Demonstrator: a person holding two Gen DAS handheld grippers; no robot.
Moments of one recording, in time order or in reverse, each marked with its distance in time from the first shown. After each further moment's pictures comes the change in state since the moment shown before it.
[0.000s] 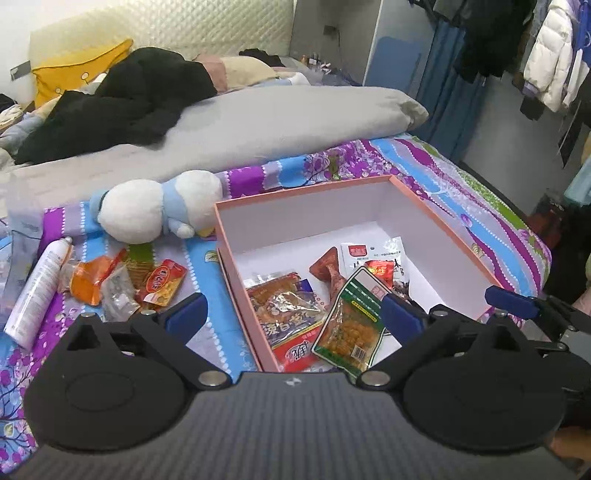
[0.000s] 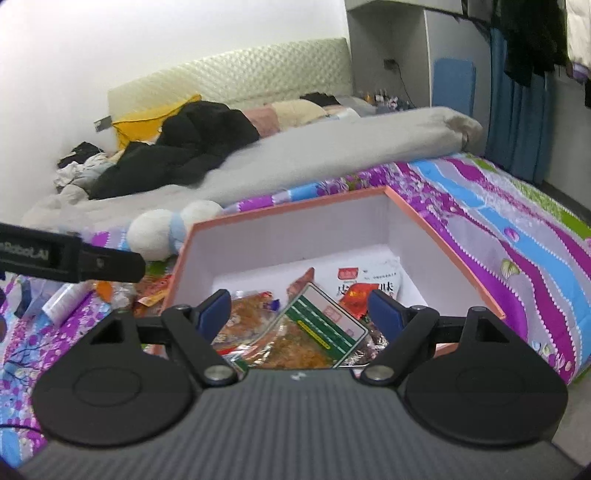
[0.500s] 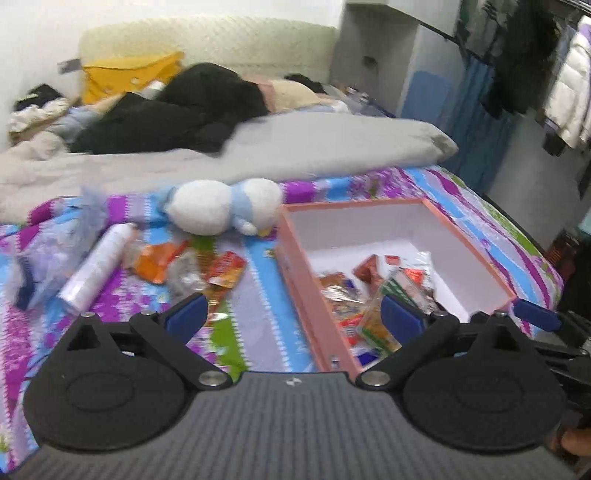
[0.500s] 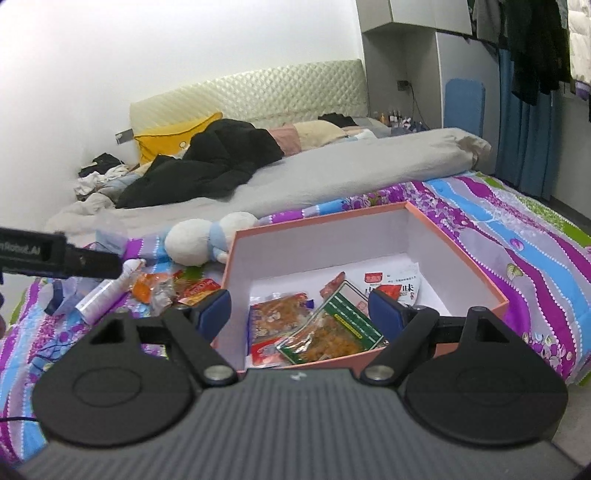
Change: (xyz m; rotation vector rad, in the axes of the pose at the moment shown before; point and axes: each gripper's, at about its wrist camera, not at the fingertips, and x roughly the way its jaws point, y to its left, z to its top) left arm -0.089 0.056 -0.046 -0.095 -0.095 0.099; right arm -0.054 0.038 -0.018 -0.027 -0.058 0.043
